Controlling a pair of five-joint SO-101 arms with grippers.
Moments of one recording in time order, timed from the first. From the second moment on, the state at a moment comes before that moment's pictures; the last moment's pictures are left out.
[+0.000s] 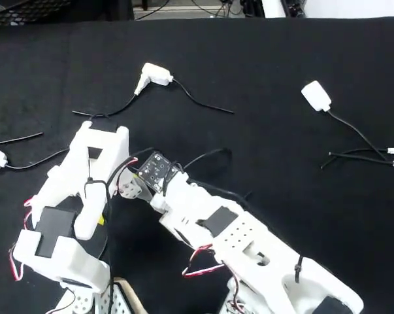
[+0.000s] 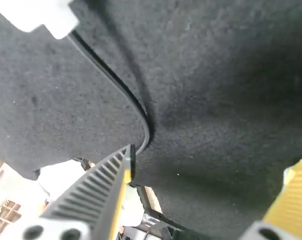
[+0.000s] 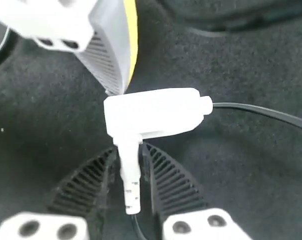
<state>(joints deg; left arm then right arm) 6.4 3.9 30.7 89.0 31.9 -42.7 -40.5 71.9 35.6 7.6</state>
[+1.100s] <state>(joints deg) -33.2 4.2 29.3 87.1 31.8 -34.8 -38.9 51.2 38.1 13.1</state>
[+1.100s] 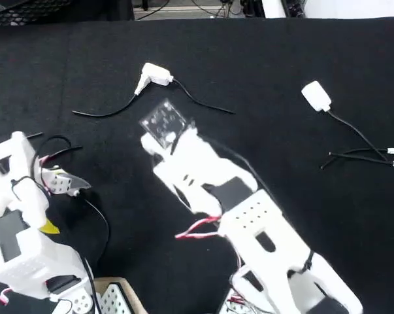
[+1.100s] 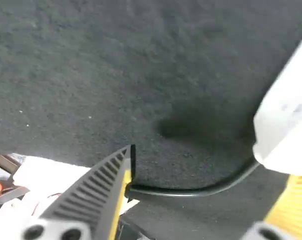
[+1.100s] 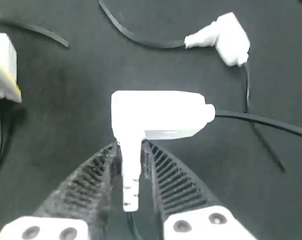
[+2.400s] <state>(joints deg) -33.9 4.2 30.0 82.5 31.6 -20.9 65.4 -58.4 40.9 13.5</state>
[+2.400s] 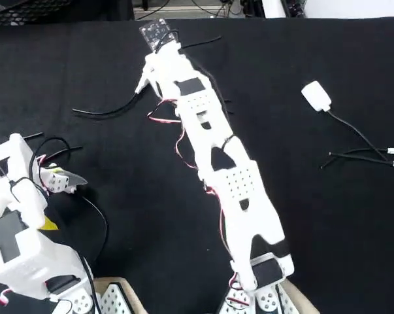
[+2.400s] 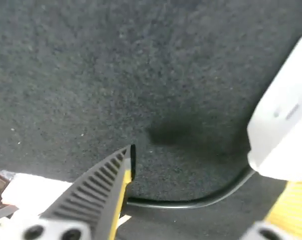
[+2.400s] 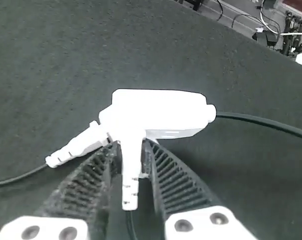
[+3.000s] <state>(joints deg) -32.1 4.2 30.0 82.3 31.8 -17.2 68.9 -92.2 72.6 13.6</state>
